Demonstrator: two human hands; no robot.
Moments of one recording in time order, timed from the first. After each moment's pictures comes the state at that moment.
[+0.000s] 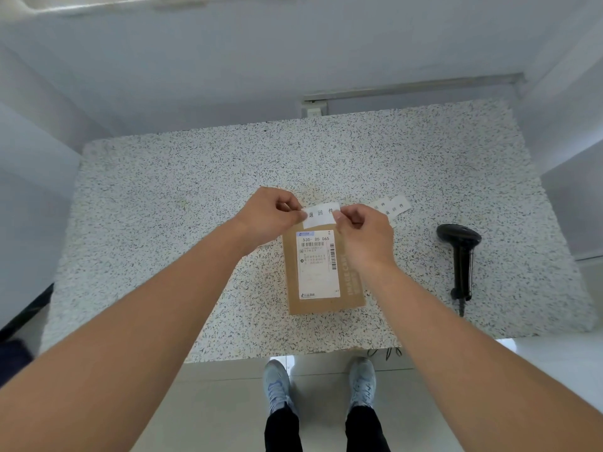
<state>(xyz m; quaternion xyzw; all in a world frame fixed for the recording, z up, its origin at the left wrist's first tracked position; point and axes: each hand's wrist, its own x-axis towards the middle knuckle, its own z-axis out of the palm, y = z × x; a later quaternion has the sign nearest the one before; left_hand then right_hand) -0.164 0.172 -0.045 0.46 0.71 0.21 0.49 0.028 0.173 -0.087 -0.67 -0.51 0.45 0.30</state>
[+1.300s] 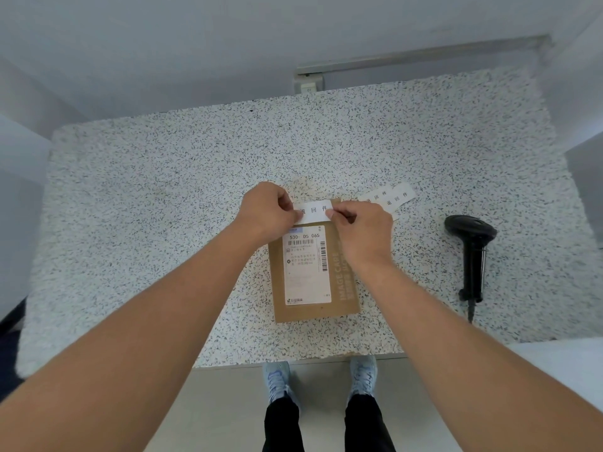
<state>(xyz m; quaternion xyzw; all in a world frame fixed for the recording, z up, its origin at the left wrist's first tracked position) -0.138 0.201 -0.093 0.48 0.79 0.09 0.37 0.037 0.194 -0.128 -0.65 -0.57 0.42 0.28</state>
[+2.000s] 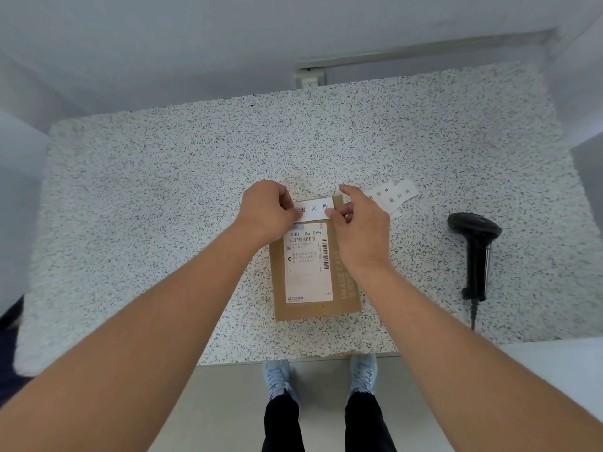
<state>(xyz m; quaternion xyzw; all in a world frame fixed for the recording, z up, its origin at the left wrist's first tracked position) -0.138 0.197 -0.099 0.50 0.79 0.10 0.34 0.030 0.191 -0.127 -0.66 -0.62 0.35 0.25</state>
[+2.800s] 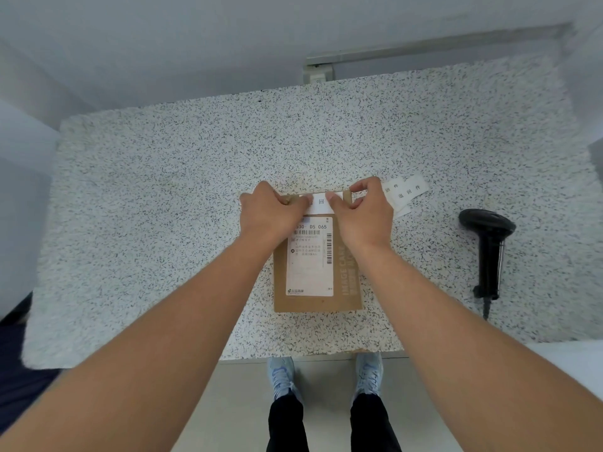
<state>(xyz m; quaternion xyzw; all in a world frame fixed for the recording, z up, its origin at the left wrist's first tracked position) -0.135 0.182 -0.117 0.37 0.86 0.17 0.33 0.018 0.202 -0.144 -0.70 -0.51 0.41 0.29</state>
